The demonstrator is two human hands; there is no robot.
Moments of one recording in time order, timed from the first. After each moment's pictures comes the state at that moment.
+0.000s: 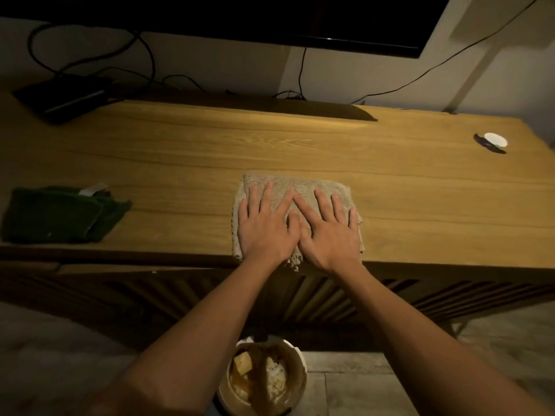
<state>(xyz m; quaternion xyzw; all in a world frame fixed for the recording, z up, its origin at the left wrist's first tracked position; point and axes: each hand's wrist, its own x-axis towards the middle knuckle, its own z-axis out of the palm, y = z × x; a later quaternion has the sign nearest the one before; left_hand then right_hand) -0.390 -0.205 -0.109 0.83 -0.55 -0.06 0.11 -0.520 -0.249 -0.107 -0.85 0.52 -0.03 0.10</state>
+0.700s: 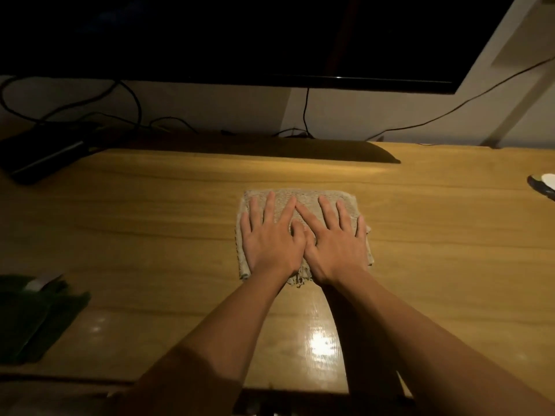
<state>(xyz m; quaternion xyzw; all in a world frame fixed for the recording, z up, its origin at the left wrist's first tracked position) -0.351 -0.355 -0.106 0.86 -0.50 -0.05 0.10 -0.468 -0.400 -0.106 -0.85 0.51 -0.04 0.11</state>
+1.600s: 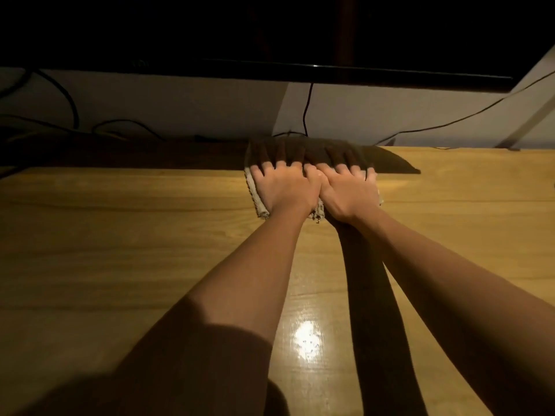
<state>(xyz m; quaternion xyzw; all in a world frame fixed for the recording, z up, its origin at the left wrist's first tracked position) -0.298 -0.532 -0.100 0.85 -0.51 -0.05 0.09 -0.410 -0.574 -0.110 -0.83 0.55 -0.03 0.05</state>
